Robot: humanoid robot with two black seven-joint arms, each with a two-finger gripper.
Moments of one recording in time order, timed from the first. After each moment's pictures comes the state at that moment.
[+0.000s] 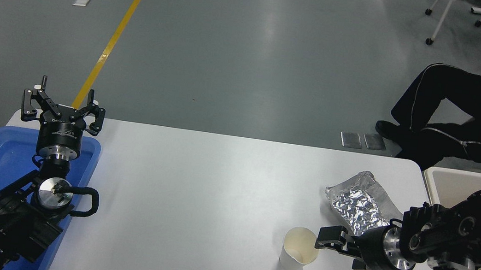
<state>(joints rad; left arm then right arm) -0.59 0.14 -1.05 -0.41 -0.12 -0.58 -0.60 1.57 -0.33 -1.19 1.58 -0.01 -0.08 0.19</state>
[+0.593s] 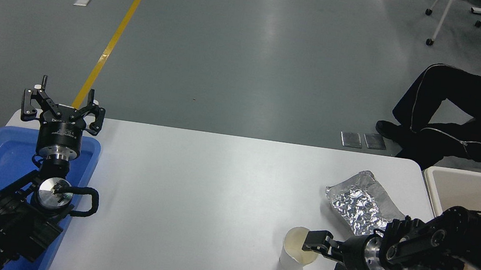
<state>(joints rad) -0.59 0.14 -1.05 -0.41 -0.12 -0.58 -0.60 1.42 -0.28 -1.09 1.47 0.04 -0.13 0.19</state>
